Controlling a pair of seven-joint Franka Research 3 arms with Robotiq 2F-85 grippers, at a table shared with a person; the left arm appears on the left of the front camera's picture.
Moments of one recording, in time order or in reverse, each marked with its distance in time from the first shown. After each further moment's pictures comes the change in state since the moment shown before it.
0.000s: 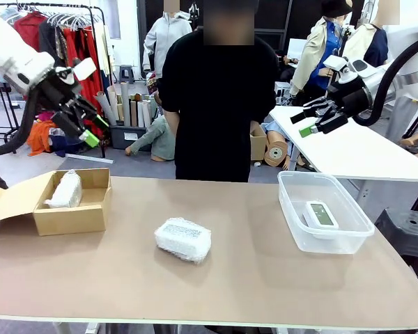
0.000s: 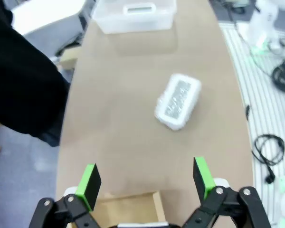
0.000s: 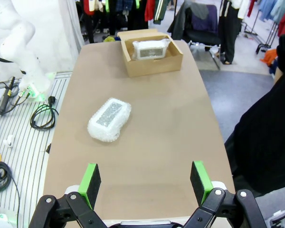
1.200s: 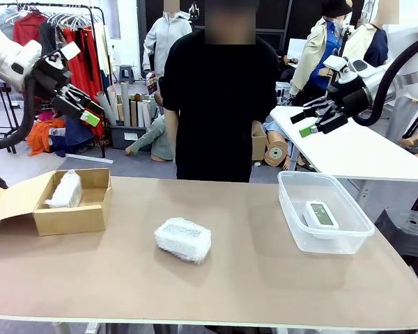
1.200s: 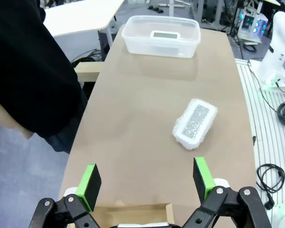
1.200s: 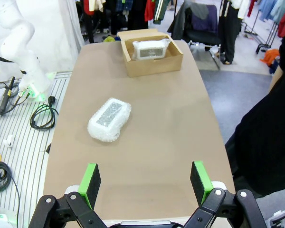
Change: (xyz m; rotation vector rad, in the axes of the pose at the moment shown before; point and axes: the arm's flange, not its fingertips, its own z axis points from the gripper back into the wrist) left arm -0.027 0.043 0.015 0.031 -0.140 0.131; right arm 0.000 0.000 0.000 0.000 0.000 0.000
